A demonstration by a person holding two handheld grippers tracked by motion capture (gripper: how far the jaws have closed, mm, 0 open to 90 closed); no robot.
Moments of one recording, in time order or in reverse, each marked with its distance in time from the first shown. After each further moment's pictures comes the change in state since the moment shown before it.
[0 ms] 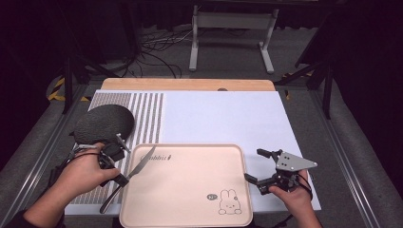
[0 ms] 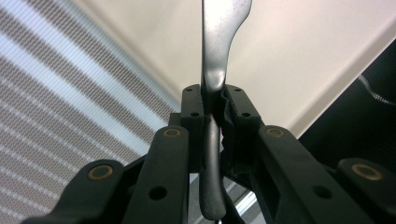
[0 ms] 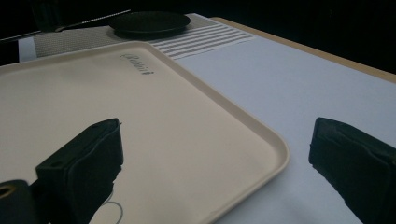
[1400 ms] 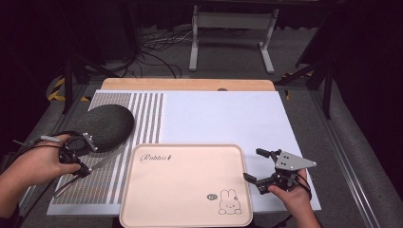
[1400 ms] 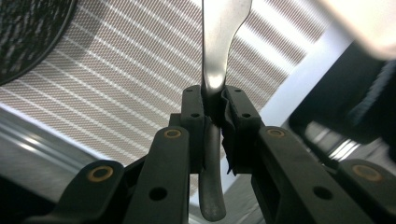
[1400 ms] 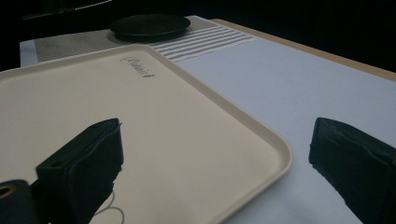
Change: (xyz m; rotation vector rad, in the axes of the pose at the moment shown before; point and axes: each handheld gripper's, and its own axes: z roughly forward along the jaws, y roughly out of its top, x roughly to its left) left arm 0.061 -0.049 -0.046 0.078 0.199 0.165; right arm 0.000 0.000 0.002 -0.008 0.002 0.015
